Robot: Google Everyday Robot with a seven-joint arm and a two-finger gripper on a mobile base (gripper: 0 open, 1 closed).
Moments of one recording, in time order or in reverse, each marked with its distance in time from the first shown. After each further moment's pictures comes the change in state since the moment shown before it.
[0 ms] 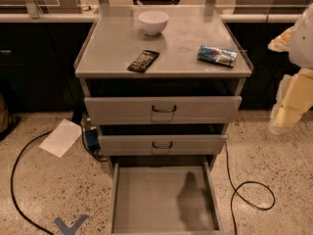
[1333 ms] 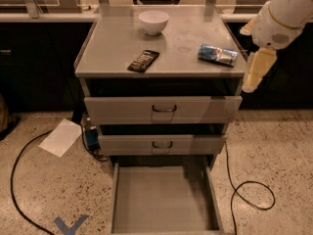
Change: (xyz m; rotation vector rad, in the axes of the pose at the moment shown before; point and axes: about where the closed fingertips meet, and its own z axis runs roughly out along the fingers) arm 0.001 -0.149 0.096 0.051 -0.032 -0.121
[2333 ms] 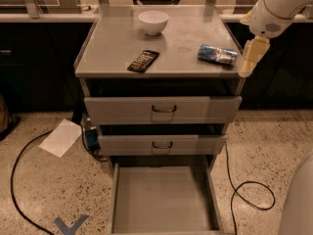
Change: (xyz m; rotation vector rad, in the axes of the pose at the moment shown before) arm 0.005 -0.069 0.026 0.050 -0.022 0.026
